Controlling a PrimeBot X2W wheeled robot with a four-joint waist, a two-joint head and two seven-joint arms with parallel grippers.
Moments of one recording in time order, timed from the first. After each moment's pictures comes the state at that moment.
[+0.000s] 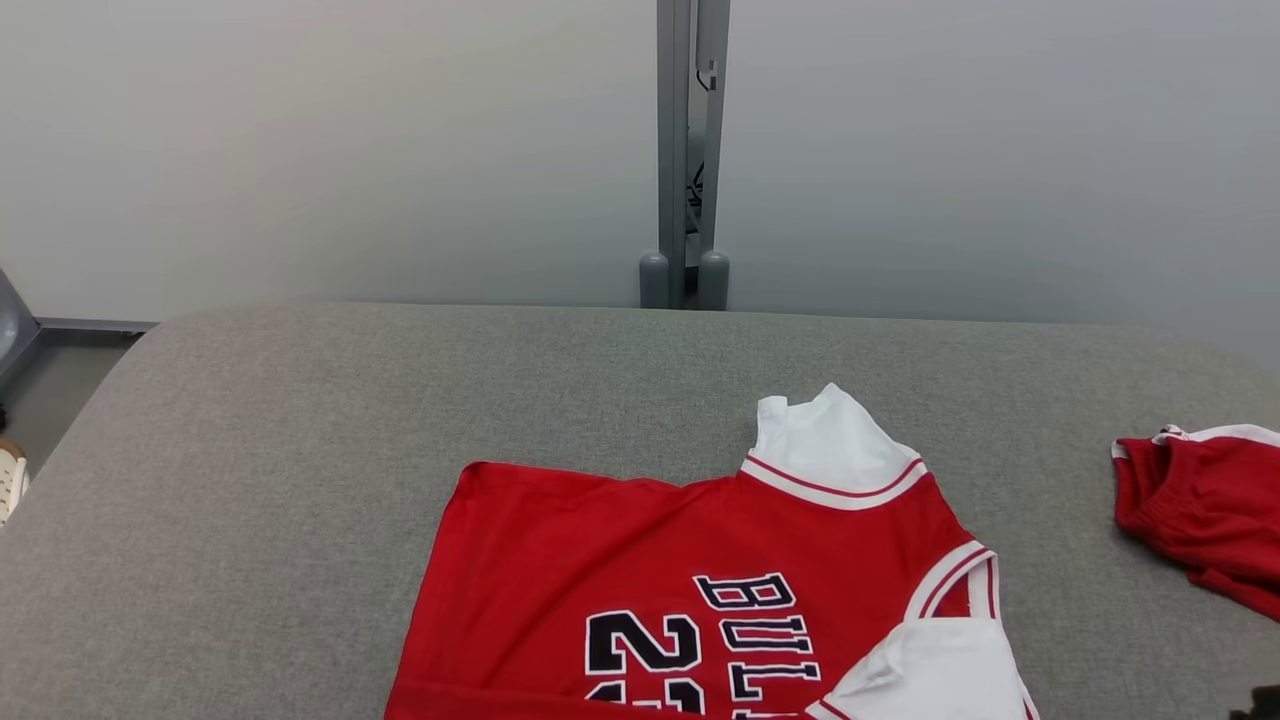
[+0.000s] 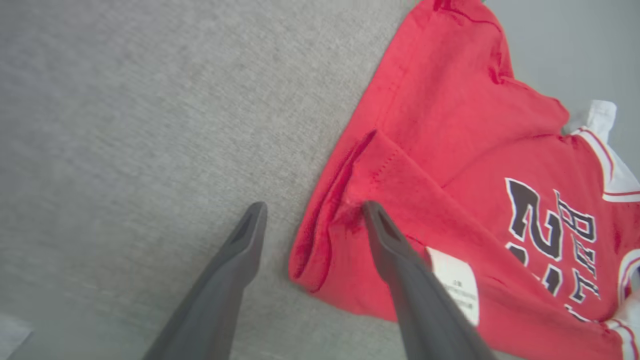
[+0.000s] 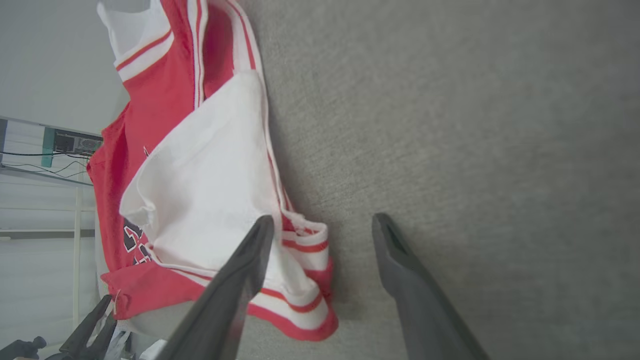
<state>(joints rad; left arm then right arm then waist) -0.01 0.28 -0.52 0.57 -1.17 0.16 -0.05 -0.06 -0.49 0.54 0.61 1.48 0.13 0.23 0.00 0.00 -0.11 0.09</state>
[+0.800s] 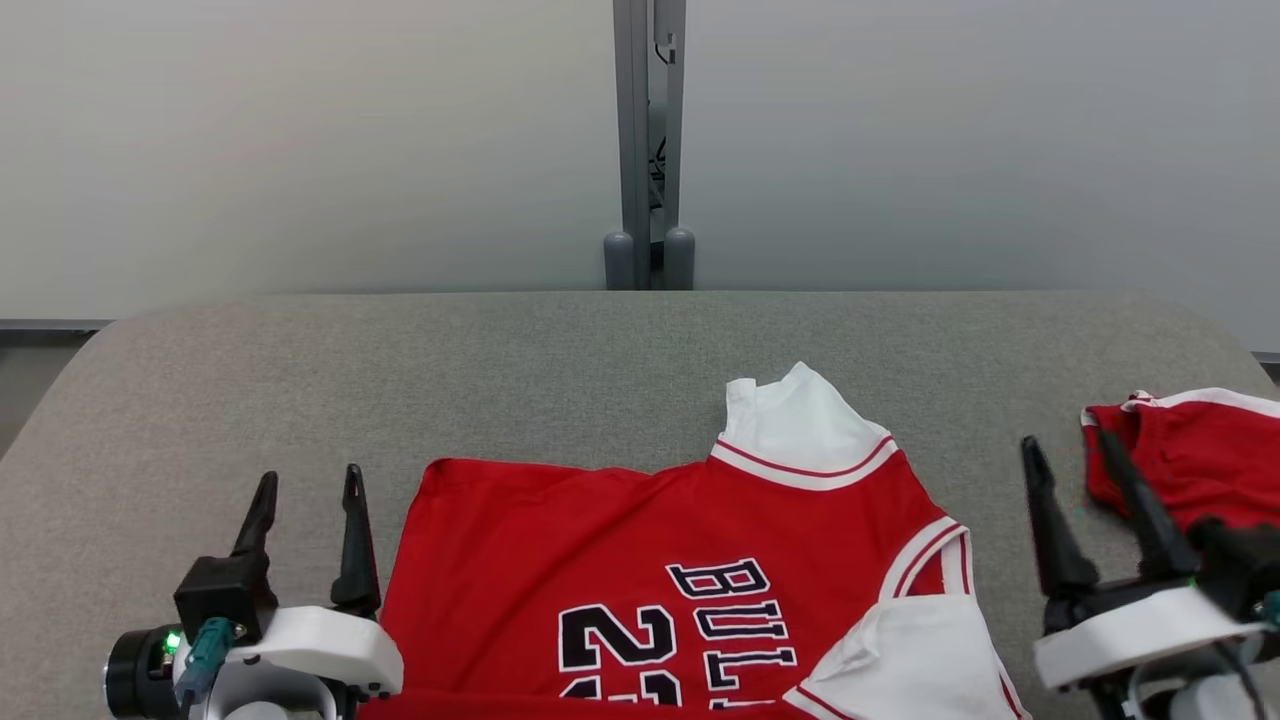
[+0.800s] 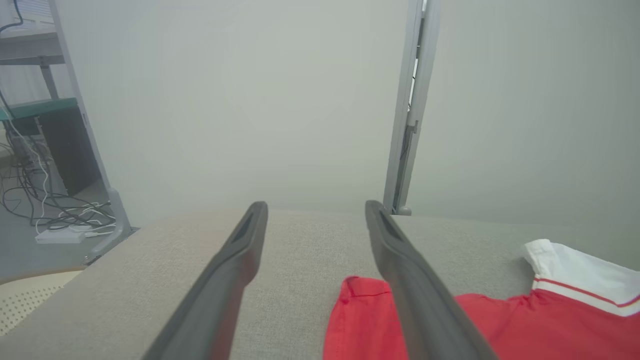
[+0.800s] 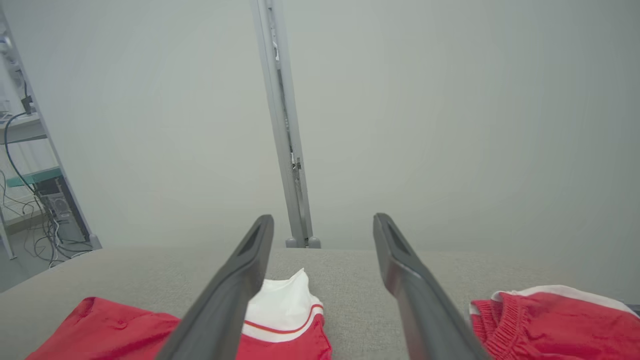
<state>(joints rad) -0.11 0.28 -0.32 0.24 -0.48 0.32 -0.26 -0.12 -0.24 0.11 0.24 0.41 0.13 -0.26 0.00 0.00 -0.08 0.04</state>
